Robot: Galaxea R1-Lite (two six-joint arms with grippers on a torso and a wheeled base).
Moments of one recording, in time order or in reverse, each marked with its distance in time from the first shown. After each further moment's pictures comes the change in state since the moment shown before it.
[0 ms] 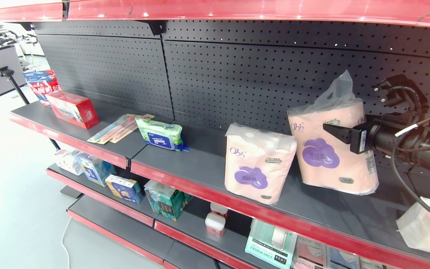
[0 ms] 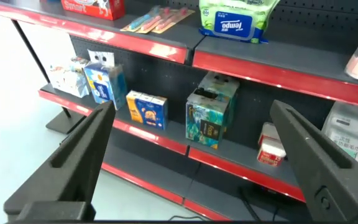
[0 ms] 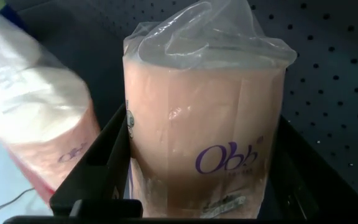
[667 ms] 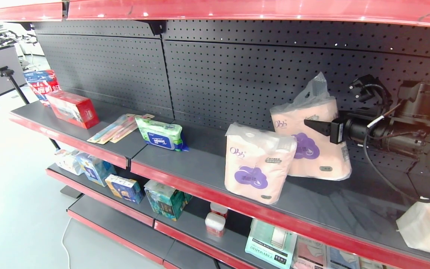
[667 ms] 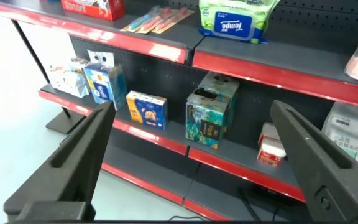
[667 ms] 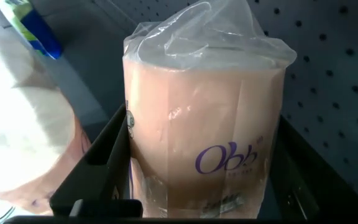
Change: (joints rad) left arm 0.000 -0.001 0.000 0.000 0.000 0.000; right arm -0.064 0.214 -0.164 -0.037 0.238 -0.003
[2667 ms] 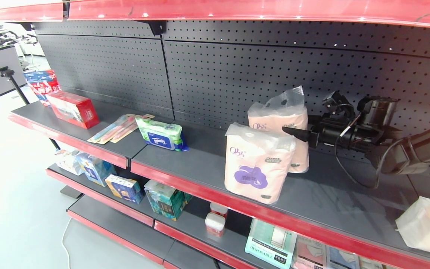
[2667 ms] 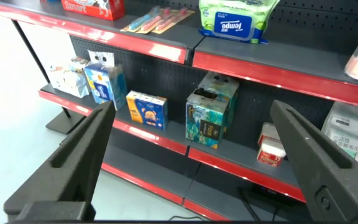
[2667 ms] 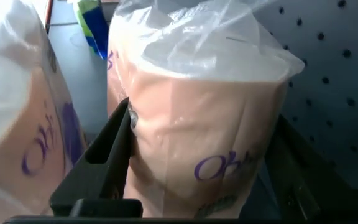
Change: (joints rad) left arm -0.001 0.000 0.000 0.000 0.000 0.000; right arm -0.073 0.356 -0.174 -0.221 0.437 -0.083
